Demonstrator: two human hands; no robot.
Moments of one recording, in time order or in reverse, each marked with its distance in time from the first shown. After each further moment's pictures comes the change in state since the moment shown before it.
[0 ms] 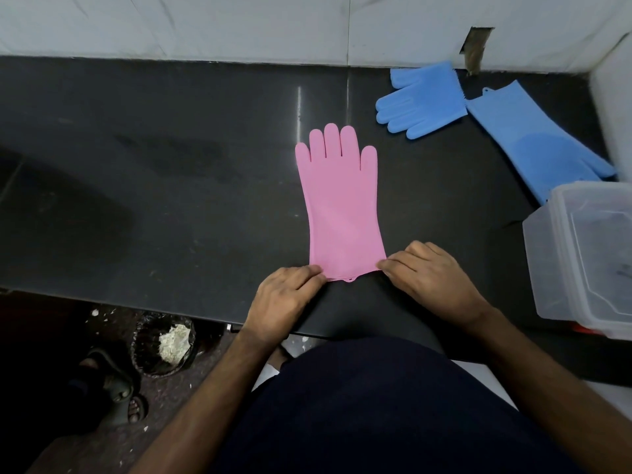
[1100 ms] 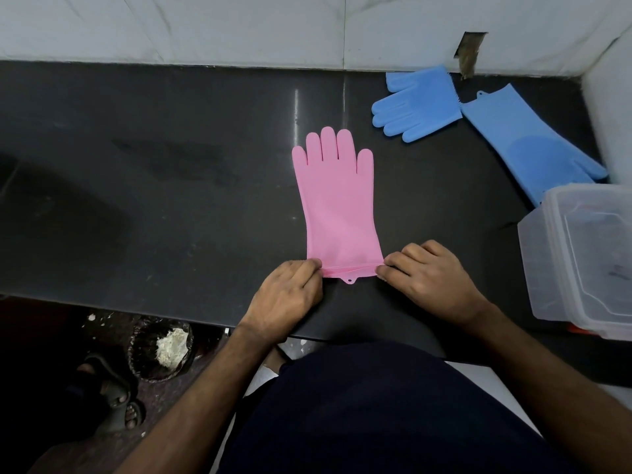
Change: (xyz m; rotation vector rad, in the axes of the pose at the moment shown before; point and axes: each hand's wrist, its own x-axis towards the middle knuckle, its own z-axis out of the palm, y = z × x) left_hand 0.020 -0.001 0.003 0.028 0.055 0.103; right_hand 0.003 0.006 -0.004 -0.203 0.033 -0.127
